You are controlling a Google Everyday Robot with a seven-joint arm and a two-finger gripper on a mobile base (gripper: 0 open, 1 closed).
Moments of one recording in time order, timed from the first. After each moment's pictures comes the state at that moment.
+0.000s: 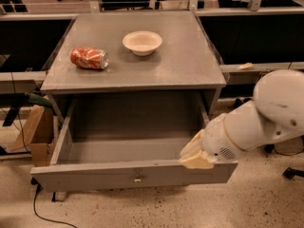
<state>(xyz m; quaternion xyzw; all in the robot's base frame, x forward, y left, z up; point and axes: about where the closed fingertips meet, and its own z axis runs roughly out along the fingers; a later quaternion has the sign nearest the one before) 0.410 -0.100 0.781 -0.56 0.77 0.18 0.22</state>
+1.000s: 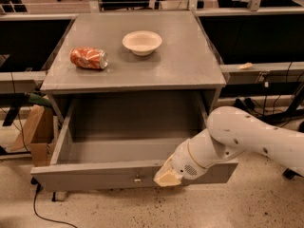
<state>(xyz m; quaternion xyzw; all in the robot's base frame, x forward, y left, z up) 0.413 -0.036 0.667 -0.54 0.78 0.27 0.18</state>
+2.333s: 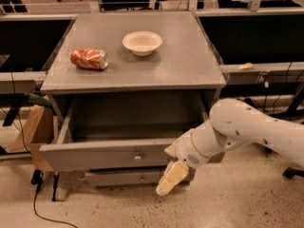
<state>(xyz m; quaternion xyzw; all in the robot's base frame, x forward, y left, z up) 0.454 -0.053 0.668 -0.55 0.78 0.23 0.21</state>
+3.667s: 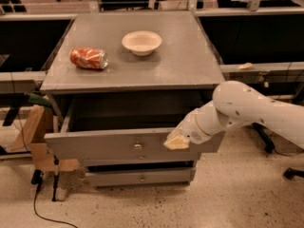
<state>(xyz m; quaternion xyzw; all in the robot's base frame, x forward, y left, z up) 0.531 -0.072 0.679 -0.53 0.79 0.19 0.24</state>
